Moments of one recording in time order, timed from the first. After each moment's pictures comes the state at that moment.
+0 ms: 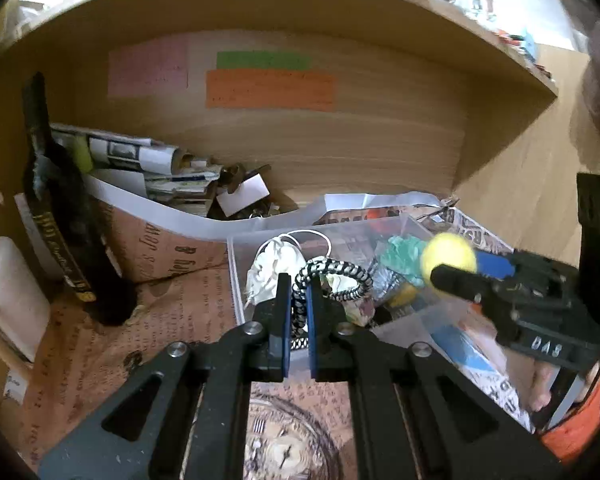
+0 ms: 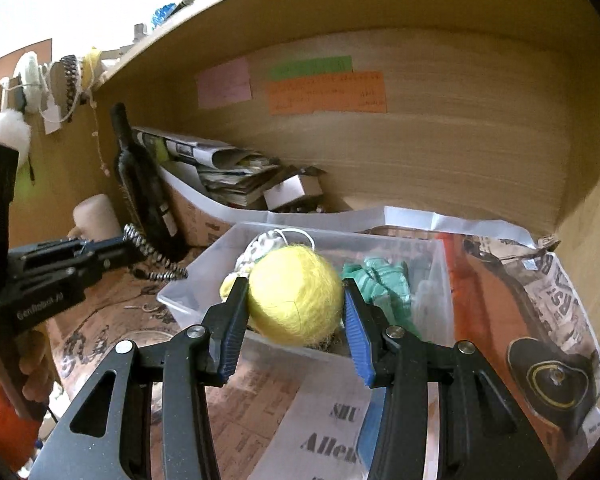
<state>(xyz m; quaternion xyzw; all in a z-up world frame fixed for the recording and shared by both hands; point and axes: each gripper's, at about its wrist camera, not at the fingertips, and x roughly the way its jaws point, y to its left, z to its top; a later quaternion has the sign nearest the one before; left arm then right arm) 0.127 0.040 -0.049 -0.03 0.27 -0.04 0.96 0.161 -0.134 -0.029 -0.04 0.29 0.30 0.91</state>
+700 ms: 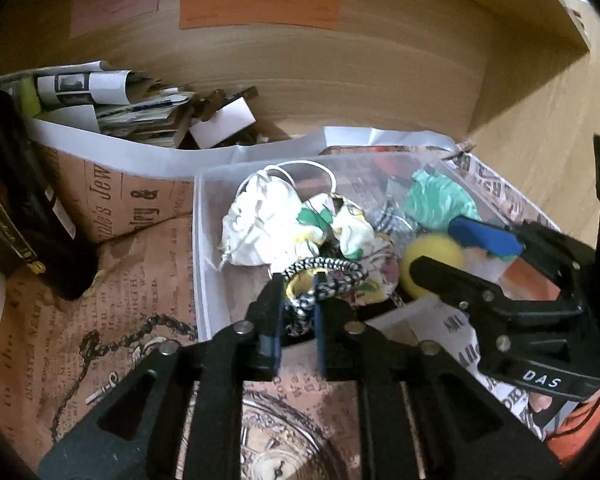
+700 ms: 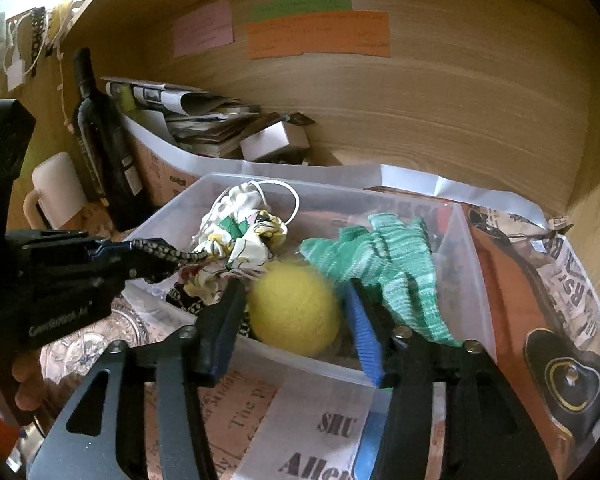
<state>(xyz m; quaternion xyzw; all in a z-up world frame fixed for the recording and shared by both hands) 0.172 0.026 -0.104 -0.02 0.36 -0.05 0.93 0.187 -0.114 -0.069 -0.08 0.34 0.28 0.90</state>
